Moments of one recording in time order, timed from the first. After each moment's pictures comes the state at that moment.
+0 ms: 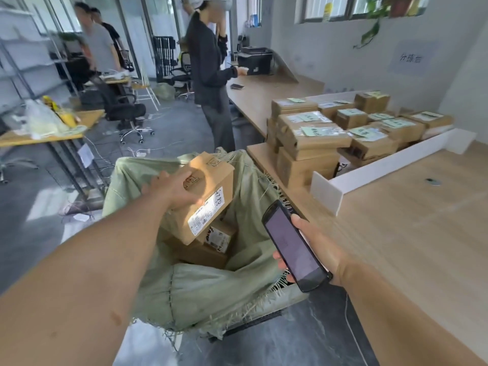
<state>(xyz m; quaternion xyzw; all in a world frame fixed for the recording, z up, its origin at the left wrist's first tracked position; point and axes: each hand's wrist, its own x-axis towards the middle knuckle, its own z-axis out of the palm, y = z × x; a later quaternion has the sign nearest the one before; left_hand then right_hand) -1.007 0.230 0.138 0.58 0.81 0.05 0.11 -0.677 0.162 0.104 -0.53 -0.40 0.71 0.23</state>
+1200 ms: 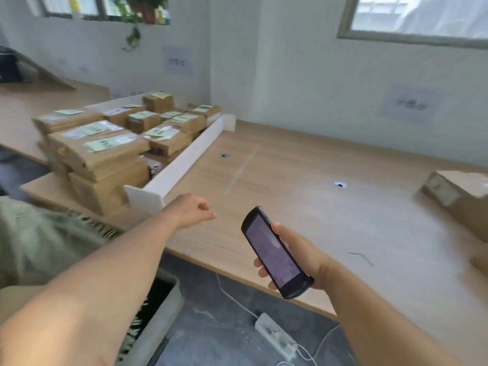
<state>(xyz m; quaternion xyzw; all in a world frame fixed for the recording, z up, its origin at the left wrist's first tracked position) -0.639 0.250 0.115 0.88 0.40 0.04 0.26 -0.495 0.018 0.114 -0.65 -0.24 0.57 0.44</state>
